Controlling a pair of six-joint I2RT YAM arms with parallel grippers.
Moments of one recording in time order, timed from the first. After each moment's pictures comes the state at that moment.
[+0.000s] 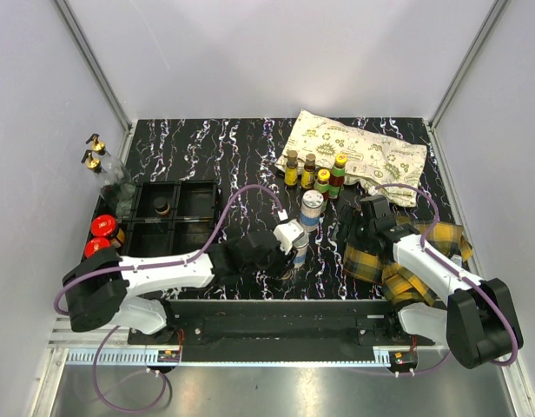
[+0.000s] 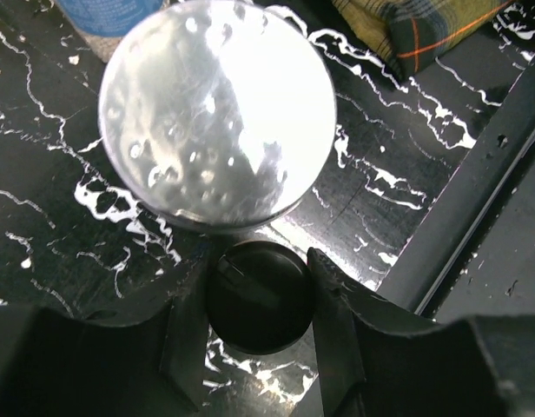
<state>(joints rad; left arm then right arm) -1.11 1.35 0.70 0.03 -0.07 -0.19 0.33 1.17 0.59 -0.34 -0.05 0.67</state>
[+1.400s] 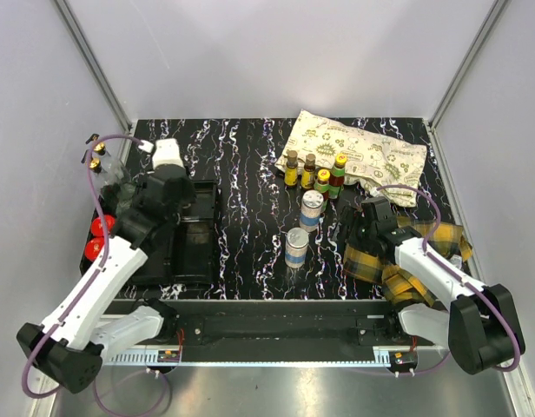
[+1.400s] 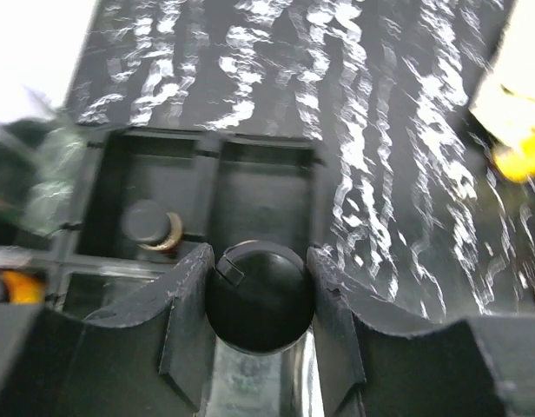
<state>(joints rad) -0.50 0.98 1.03 -0.55 -0.55 -0.30 0.33 1.14 0.58 -0.34 -0.05 0.67</state>
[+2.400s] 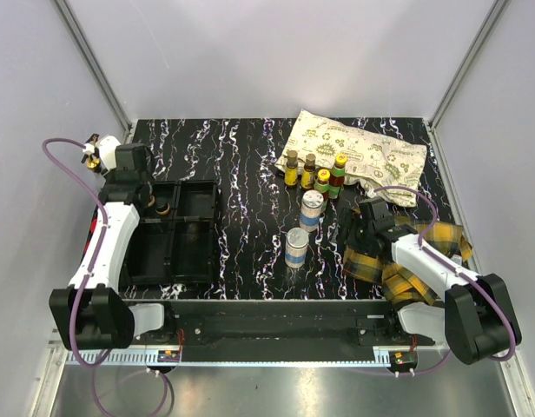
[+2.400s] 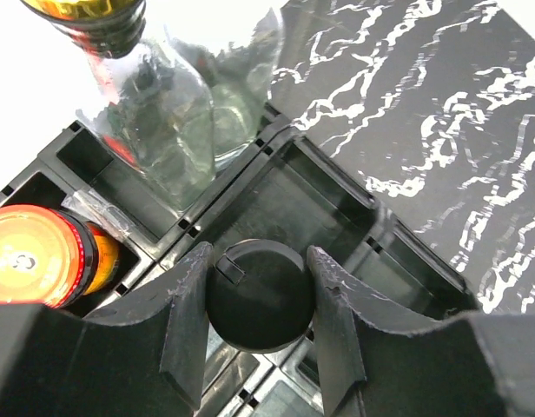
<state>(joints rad) 0.03 1.22 1.08 -0.51 -0.50 -0.54 0.33 1.20 0.58 -0.33 -0.05 0.67</state>
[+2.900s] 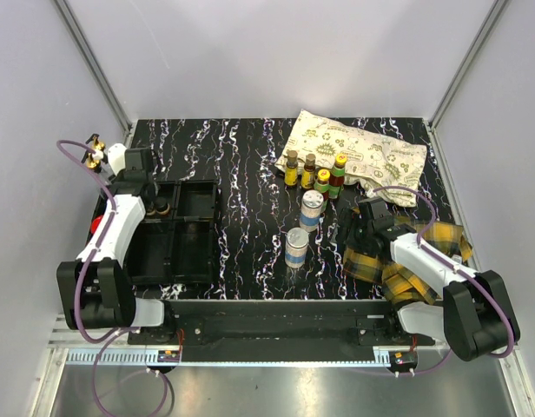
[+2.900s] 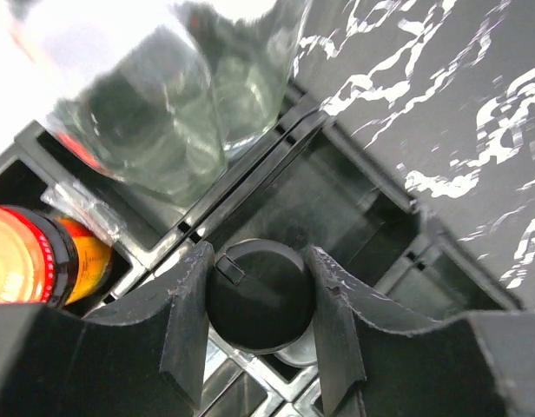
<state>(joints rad) 0.05 1.34 1.04 -0.45 -0.53 -0.56 0.33 1.21 0.58 -0.32 -0.05 0.67</state>
